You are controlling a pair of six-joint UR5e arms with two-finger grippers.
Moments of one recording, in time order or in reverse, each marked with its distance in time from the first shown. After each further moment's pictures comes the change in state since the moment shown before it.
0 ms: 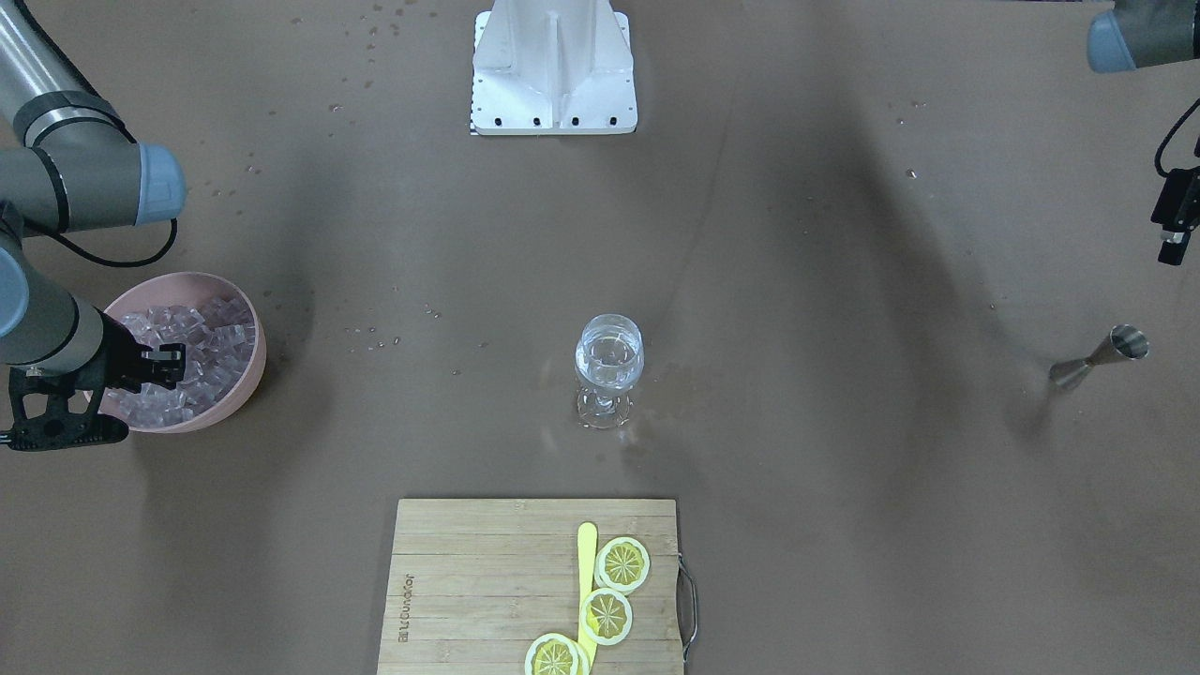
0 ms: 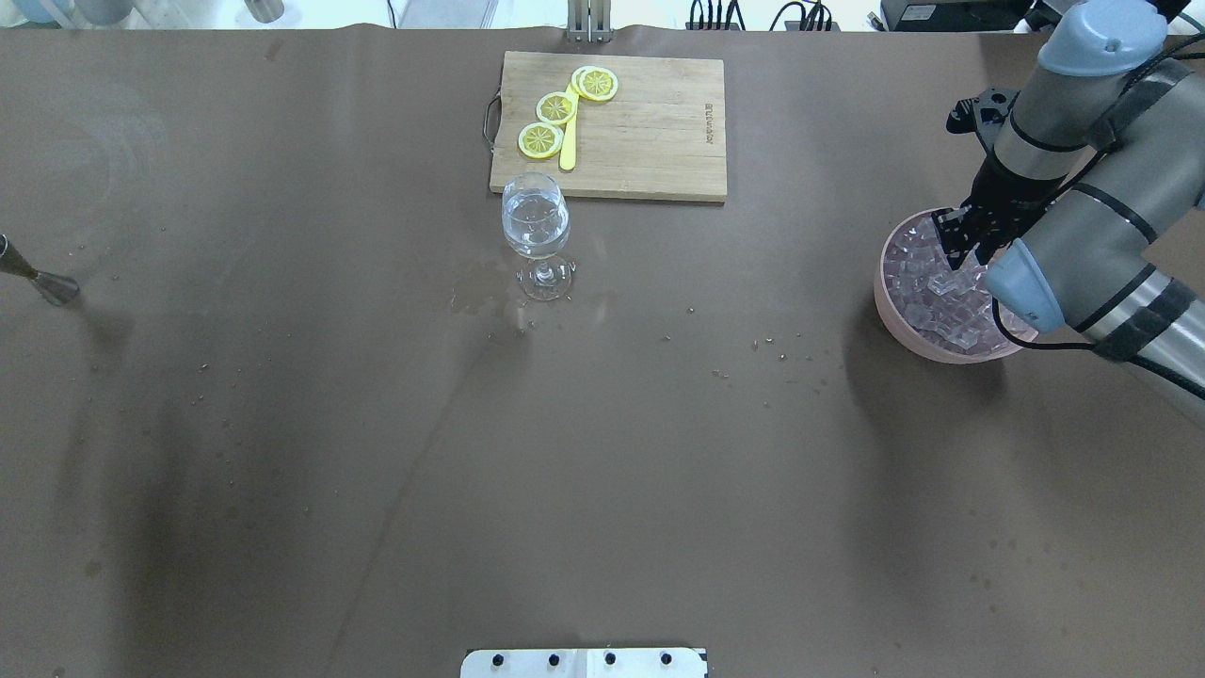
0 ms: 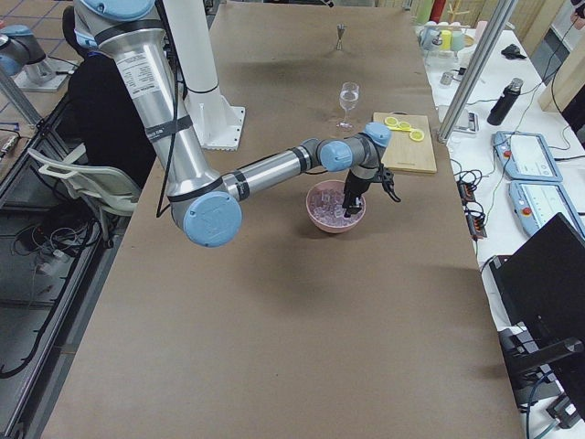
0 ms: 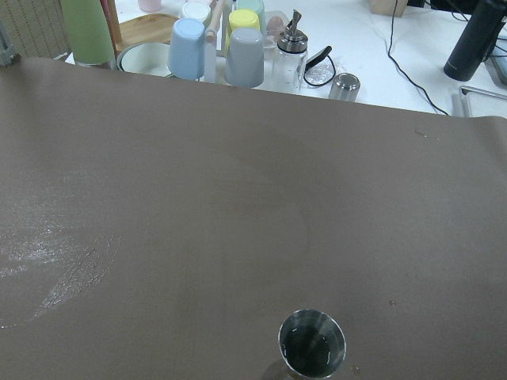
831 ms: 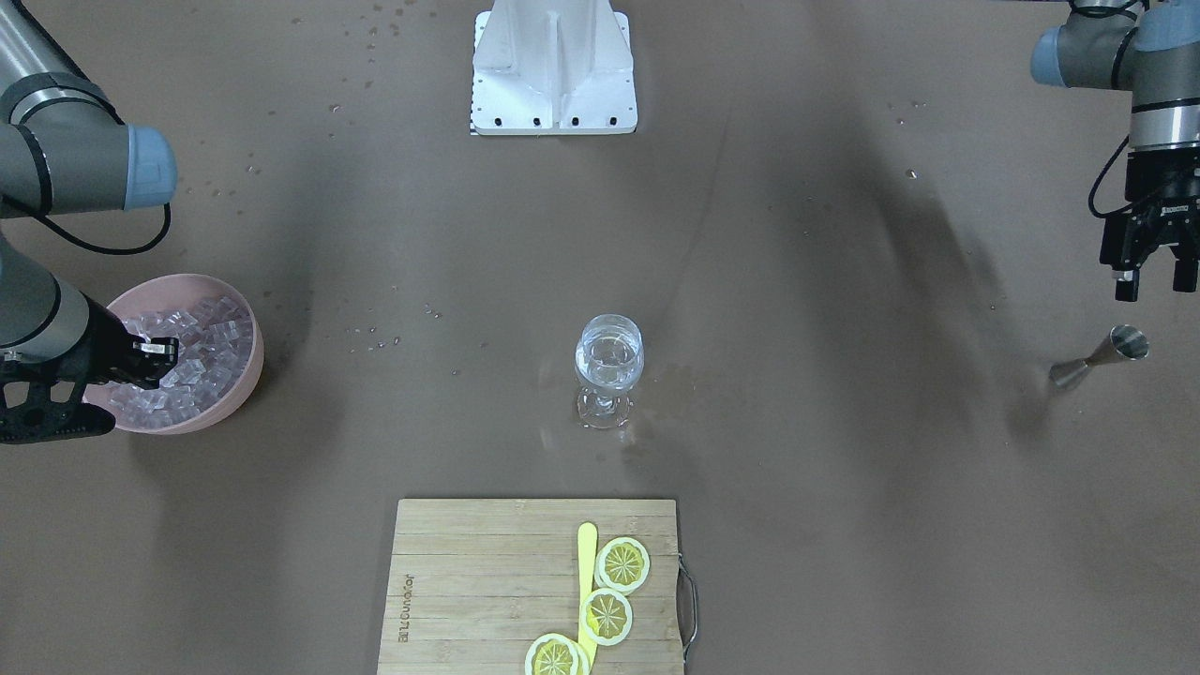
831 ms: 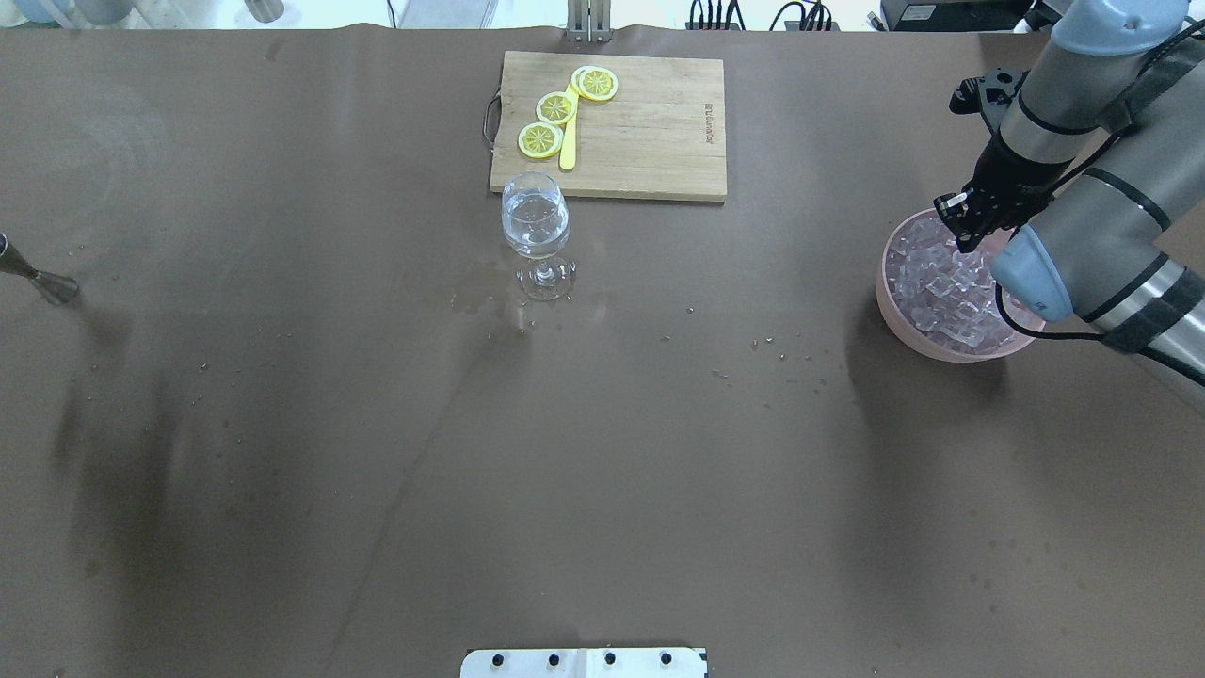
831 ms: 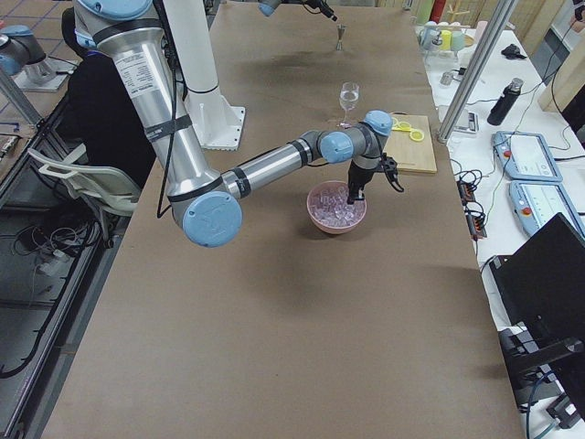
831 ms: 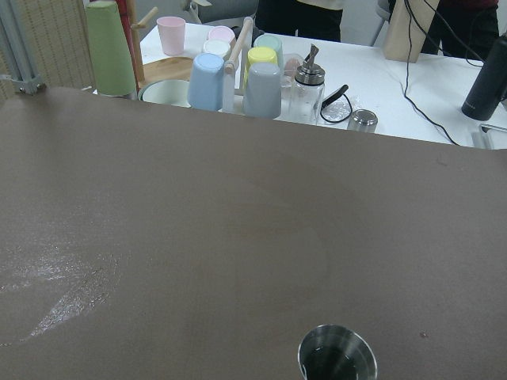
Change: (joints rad) left arm 0.261 -0.032 0.068 -0.052 0.395 -0.159; right arm 0.025 0.001 0.059 -0.013 0.013 0.009
